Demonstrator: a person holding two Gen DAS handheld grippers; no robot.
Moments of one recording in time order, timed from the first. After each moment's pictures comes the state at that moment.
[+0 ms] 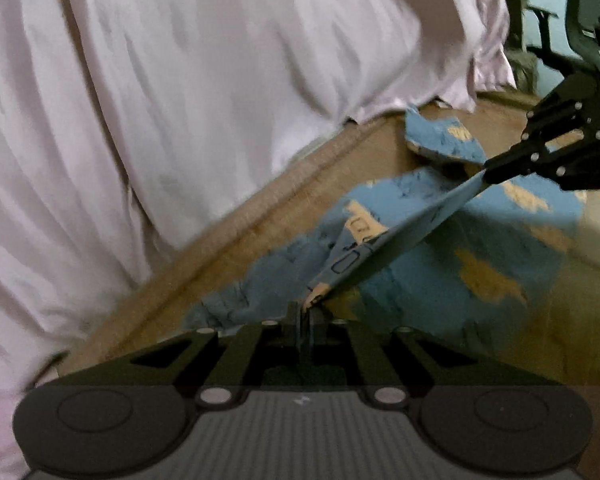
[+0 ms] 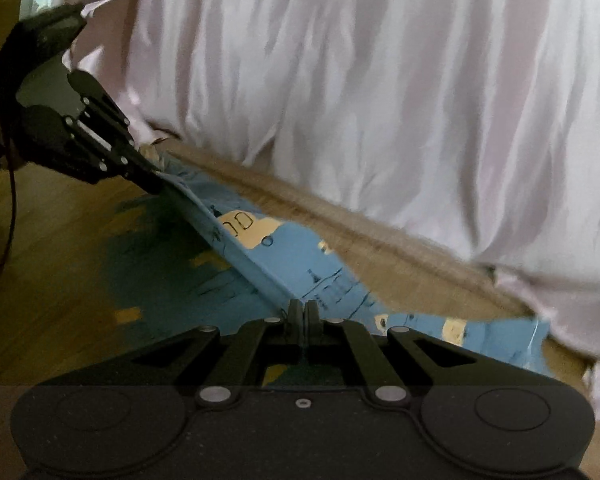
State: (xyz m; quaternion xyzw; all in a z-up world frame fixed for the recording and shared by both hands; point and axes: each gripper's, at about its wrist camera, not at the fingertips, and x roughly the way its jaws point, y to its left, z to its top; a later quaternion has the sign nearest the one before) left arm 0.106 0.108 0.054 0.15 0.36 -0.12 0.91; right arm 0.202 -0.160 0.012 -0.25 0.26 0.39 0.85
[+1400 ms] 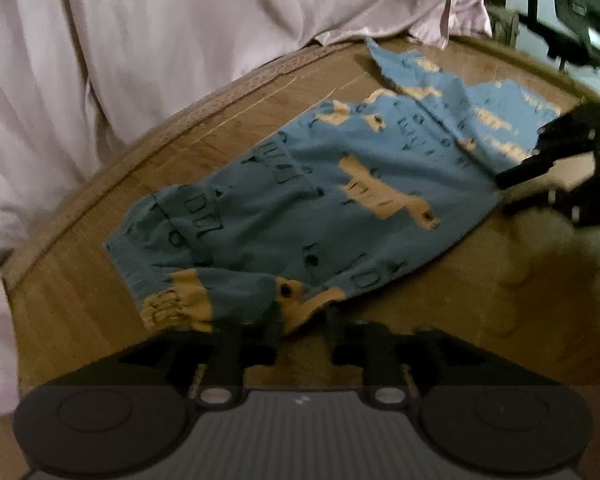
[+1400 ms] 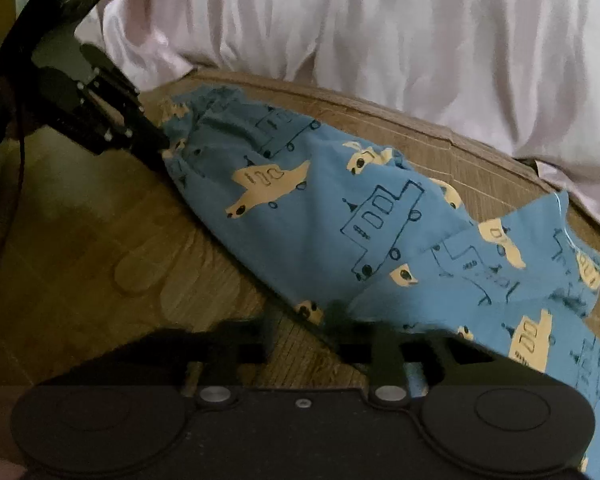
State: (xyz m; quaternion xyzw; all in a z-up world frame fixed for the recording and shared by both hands) left arm 0.070 0.112 0.006 0.11 0.43 -0.16 0.88; right arm 0.143 -0.173 -0.048 -0.23 0.34 0.38 0.83
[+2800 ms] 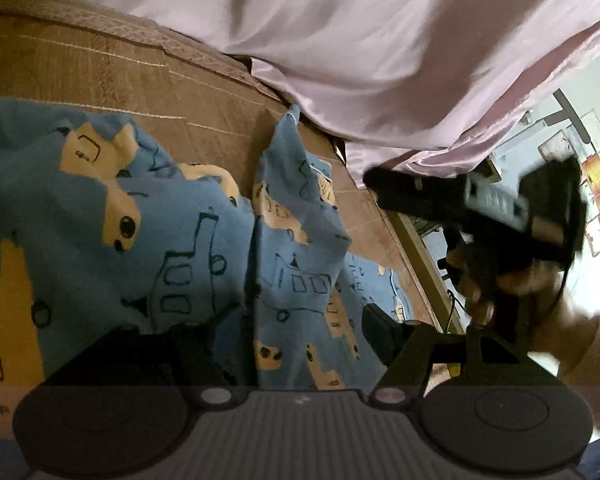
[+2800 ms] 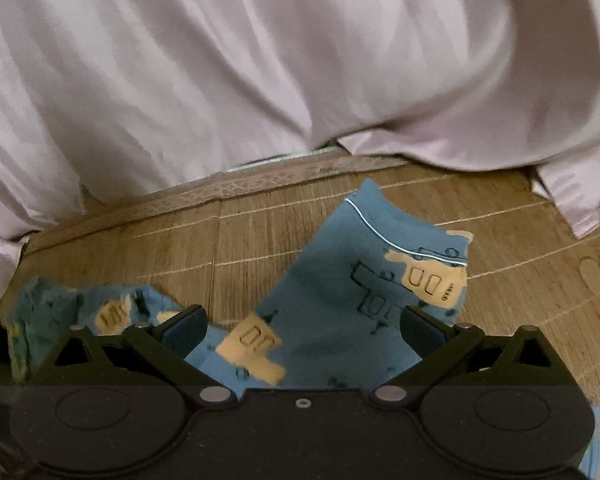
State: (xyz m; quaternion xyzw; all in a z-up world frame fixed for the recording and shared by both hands) left arm 0.204 -0.001 -0.056 -0.33 0.40 -0.27 0.81; right arm 0.371 -0.257 0.017 -0.02 0.45 0.23 0.86
